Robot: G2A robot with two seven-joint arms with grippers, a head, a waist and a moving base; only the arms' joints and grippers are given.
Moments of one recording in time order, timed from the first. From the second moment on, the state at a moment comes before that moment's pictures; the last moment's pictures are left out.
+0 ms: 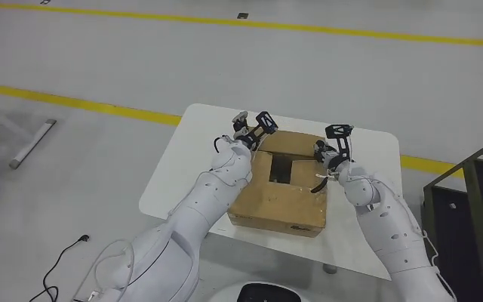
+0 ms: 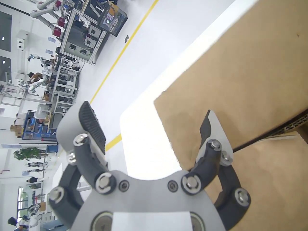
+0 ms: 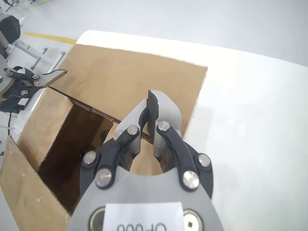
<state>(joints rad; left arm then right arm) 0.31 -1.81 -0.67 -0.23 1.66 0.13 -0.08 -0.91 -1.20 1.28 -1.21 -0.86 -0.09 0.47</state>
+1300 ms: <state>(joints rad) 0.40 -1.59 -0.91 -0.61 1.46 -0.76 -0.10 -1.40 -1.14 1.71 -1.73 -0.76 -0.13 0.31</state>
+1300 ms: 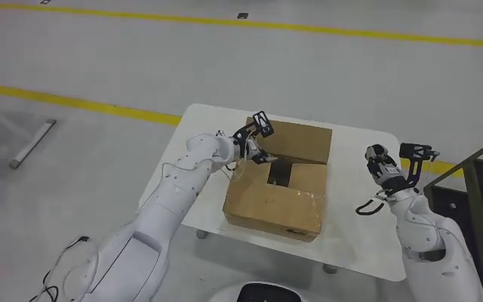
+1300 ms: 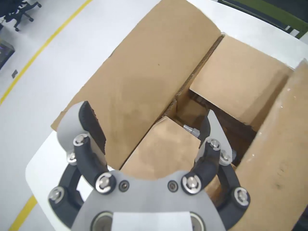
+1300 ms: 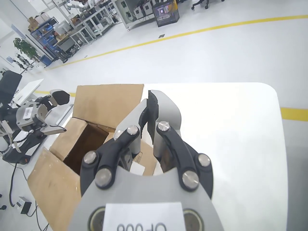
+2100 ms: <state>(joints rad) 0.66 -1.51 -1.06 -1.10 1.26 -0.85 -0.49 -1.34 -1.15 1.58 -1.70 -0.80 -0.12 0.36</state>
